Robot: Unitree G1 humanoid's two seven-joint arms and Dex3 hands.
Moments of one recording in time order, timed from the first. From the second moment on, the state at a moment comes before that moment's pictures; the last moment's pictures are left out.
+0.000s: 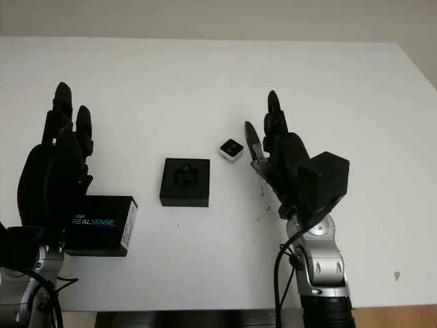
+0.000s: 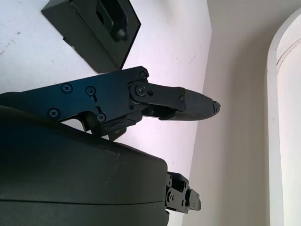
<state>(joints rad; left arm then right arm) -0.01 0.17 0.20 -0.34 -0.23 0.03 -0.16 -0.24 -0.11 -0.05 -0.12 0.12 0.21 0.15</state>
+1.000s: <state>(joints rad) -0.02 0.16 0.19 -0.32 -0.23 0.01 -0.15 -0.84 -0.43 -0.07 0.44 0.06 0.03 0.47</state>
